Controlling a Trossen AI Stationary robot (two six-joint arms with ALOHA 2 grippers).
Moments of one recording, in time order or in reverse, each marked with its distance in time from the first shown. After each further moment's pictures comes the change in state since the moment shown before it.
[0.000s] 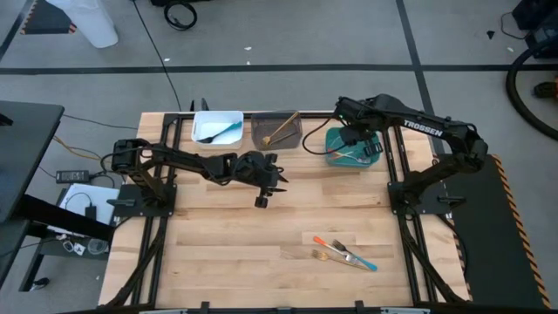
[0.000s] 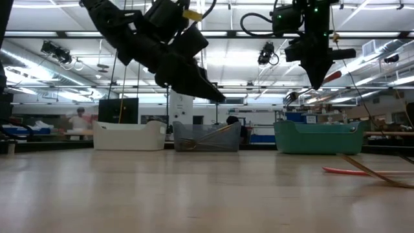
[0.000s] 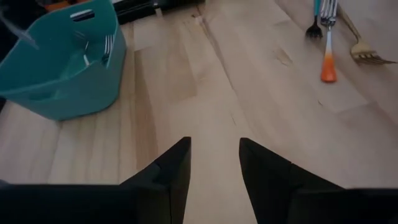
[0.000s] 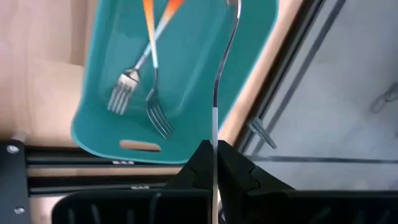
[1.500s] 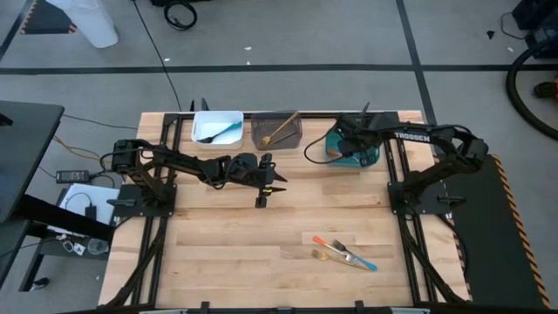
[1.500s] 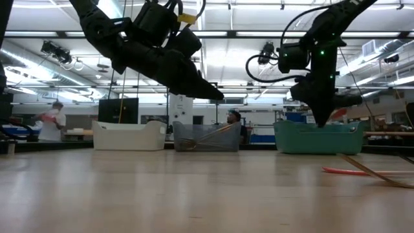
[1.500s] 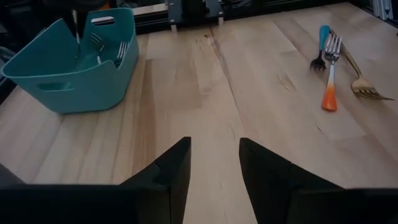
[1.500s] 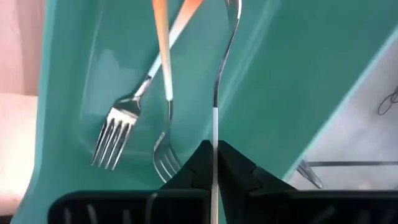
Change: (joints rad) left arm 0.000 0.000 -0.110 0.228 -0.005 -0.145; right arm -0.066 0.001 -0.405 0.454 0.006 -0.061
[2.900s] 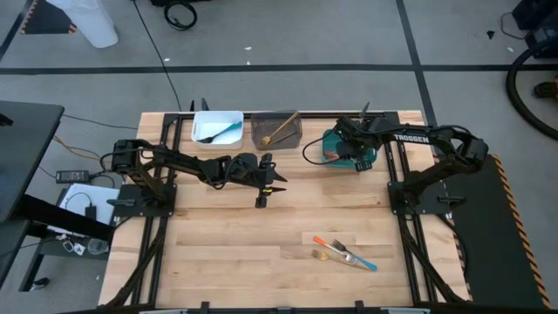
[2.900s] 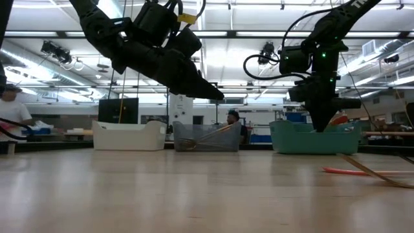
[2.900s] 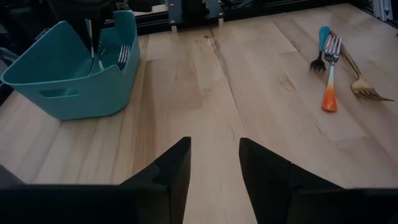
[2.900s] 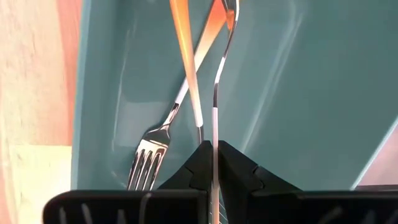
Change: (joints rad) left arm 0.000 0.000 0.000 0.002 0.000 0.000; right arm 0.000 0.000 -0.050 0.076 -0.150 0.083
